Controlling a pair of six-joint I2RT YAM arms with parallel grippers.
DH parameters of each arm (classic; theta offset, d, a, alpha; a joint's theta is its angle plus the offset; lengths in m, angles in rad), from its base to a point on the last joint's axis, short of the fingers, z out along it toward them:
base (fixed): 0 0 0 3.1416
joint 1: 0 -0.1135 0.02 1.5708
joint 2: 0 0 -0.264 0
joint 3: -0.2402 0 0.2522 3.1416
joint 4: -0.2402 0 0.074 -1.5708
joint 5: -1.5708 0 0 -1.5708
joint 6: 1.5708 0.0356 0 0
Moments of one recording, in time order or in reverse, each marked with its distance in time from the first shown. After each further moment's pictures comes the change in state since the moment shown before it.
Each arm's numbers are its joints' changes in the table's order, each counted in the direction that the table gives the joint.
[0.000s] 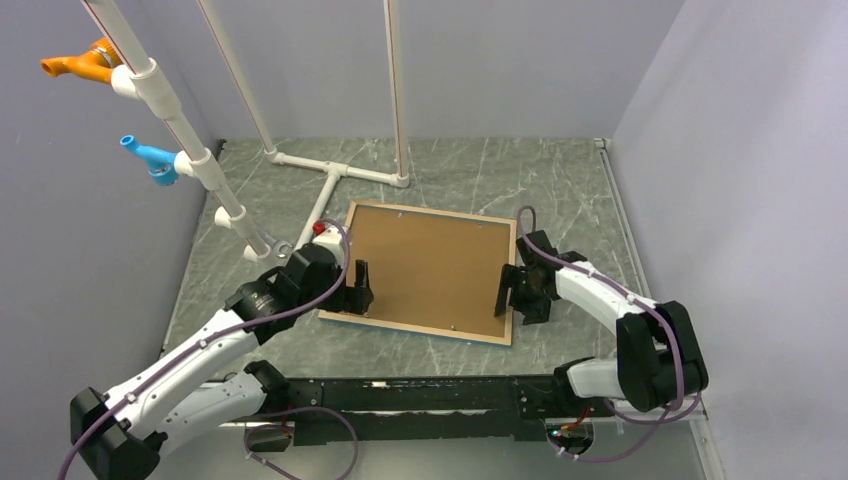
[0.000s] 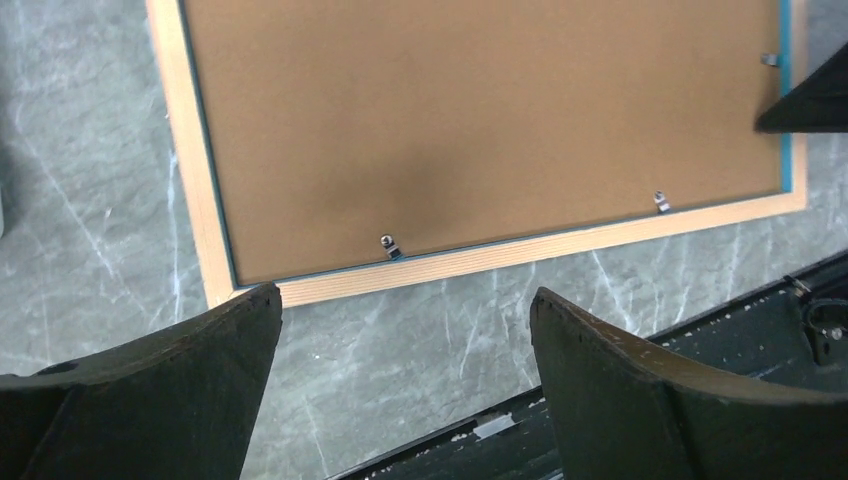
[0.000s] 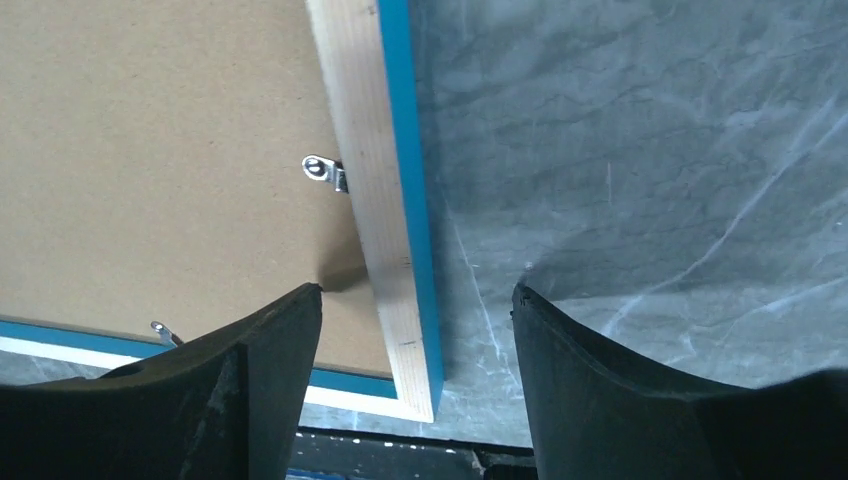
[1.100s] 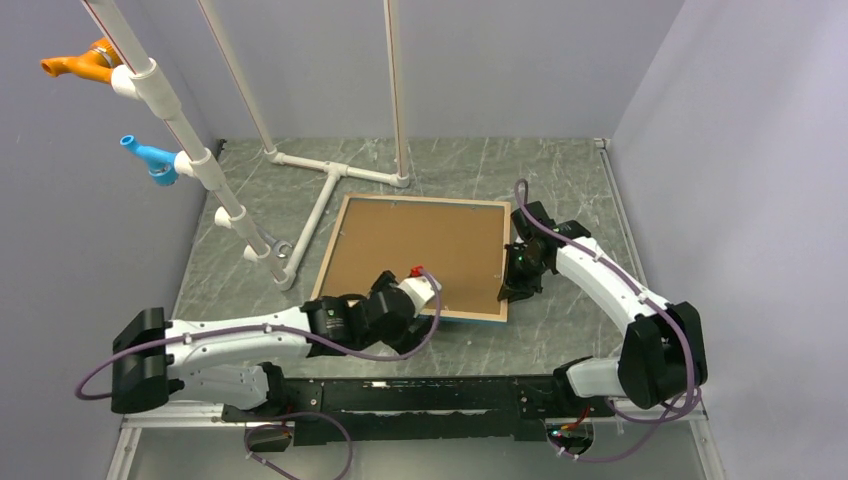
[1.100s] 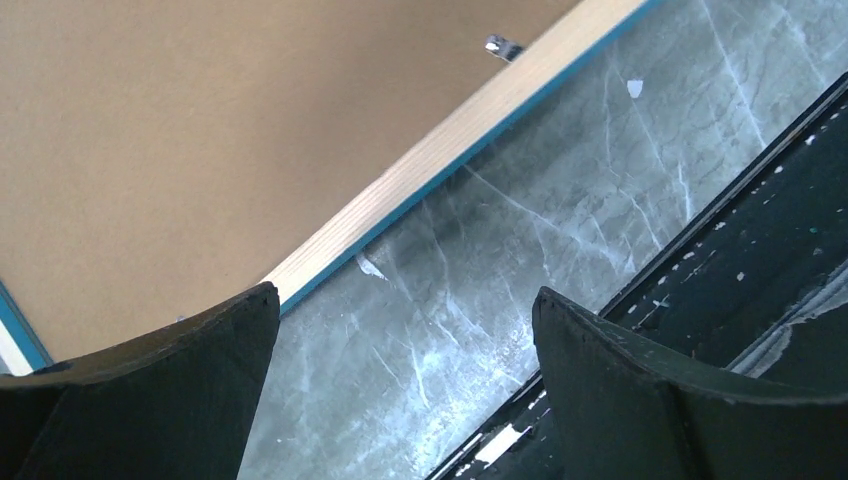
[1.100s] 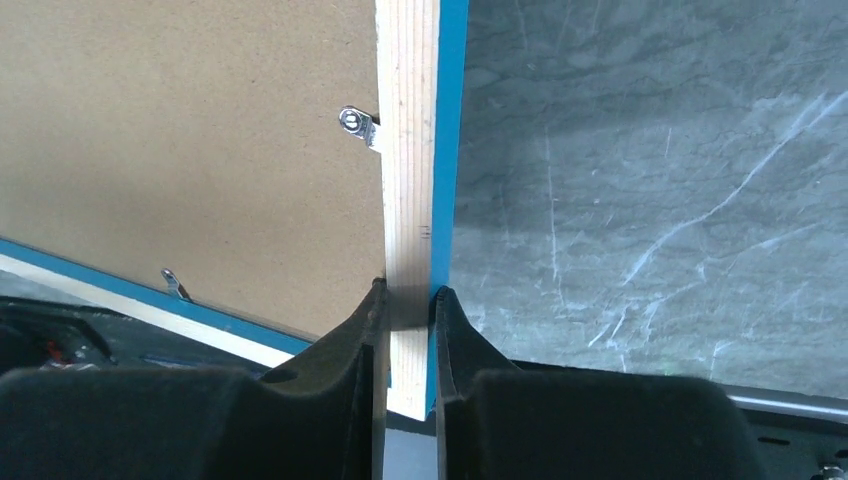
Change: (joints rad) left arm 0.518 0.278 -0.048 0.202 0.218 0.221; right arm -0.049 0.005 -0.256 -0.257 0.051 -0.019
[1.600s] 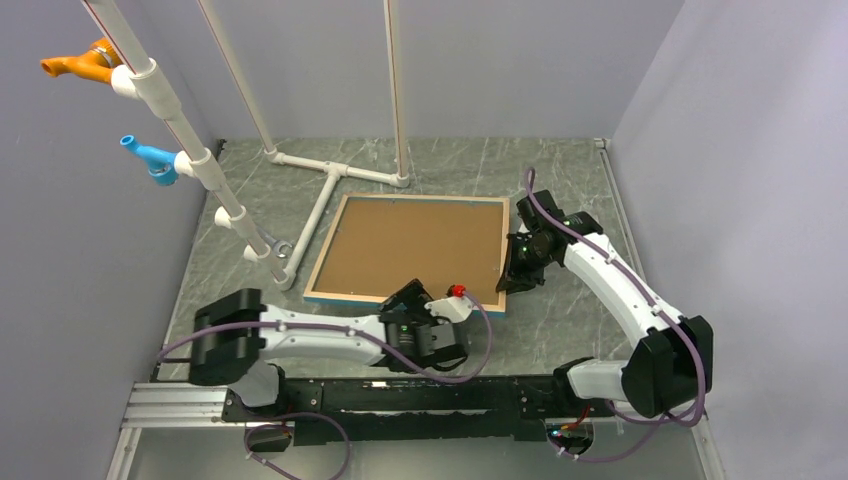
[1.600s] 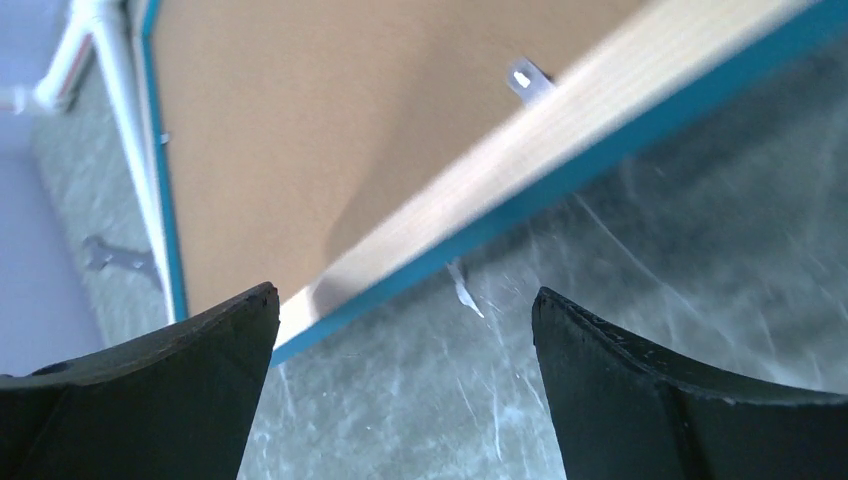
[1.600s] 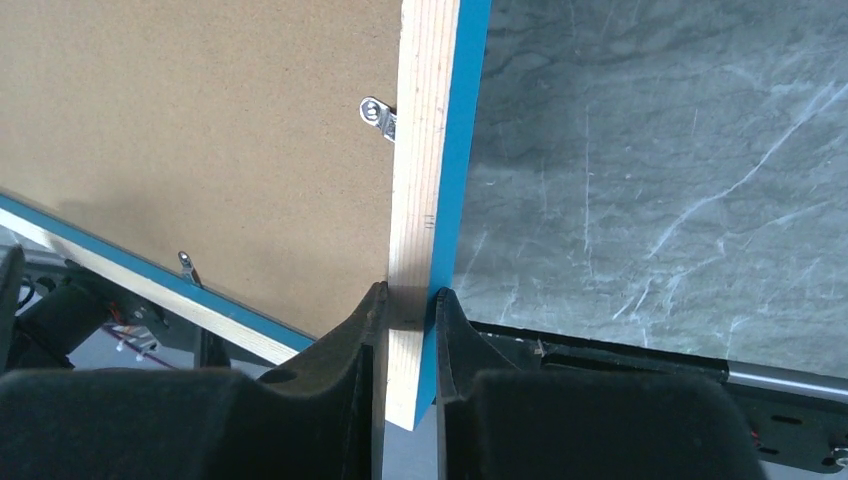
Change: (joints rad) left arm 0.205 0.386 -0.217 -0.161 0.485 -0.045; right arm 0.000 -0.043 -0.130 -0.109 0.053 0.001
